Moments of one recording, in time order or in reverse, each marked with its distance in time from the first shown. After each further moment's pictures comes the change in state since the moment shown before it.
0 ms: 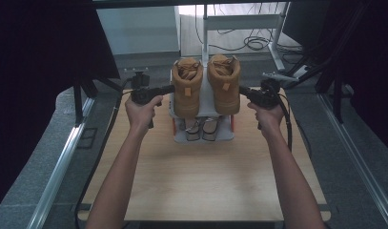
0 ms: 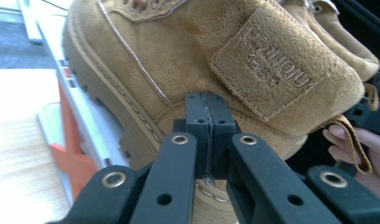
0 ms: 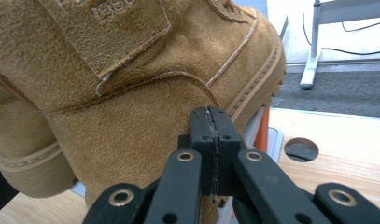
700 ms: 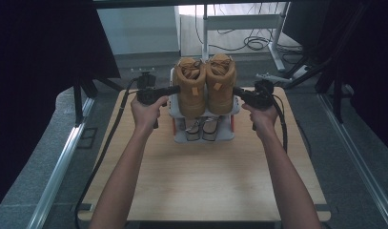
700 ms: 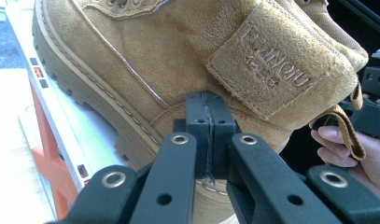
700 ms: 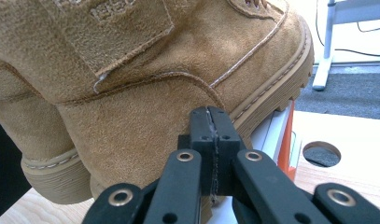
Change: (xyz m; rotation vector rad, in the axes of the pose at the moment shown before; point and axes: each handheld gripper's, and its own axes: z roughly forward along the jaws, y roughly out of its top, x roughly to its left) left arm -0.006 -0.001 0.007 0.012 -0.006 0.020; right arm 0.009 -0.004 0.009 -0.001 0.035 -0.006
